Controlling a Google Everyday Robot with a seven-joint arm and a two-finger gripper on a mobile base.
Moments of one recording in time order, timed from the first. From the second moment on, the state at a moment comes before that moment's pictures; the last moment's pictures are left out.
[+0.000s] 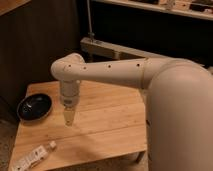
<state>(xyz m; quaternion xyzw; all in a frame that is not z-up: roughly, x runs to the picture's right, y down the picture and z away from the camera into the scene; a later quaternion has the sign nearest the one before) -0.167 0.117 0.675 -0.43 -0.06 0.05 0.90</state>
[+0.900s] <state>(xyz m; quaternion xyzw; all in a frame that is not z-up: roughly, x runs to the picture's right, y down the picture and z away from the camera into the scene) -0.199 0.127 0.663 -0.37 -0.19 -0.12 0.90</state>
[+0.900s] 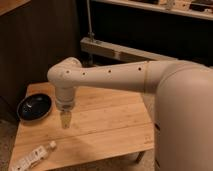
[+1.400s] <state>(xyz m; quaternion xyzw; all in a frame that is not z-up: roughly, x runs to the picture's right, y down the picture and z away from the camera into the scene) -0.245 0.150 0.659 -0.32 -0.33 -0.28 0.84</state>
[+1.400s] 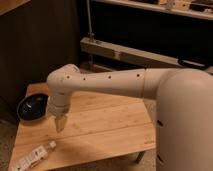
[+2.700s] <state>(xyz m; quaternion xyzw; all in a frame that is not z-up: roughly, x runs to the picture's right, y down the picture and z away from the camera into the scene) -0.308 0.271 0.676 -0.36 -0.31 -0.34 0.81</state>
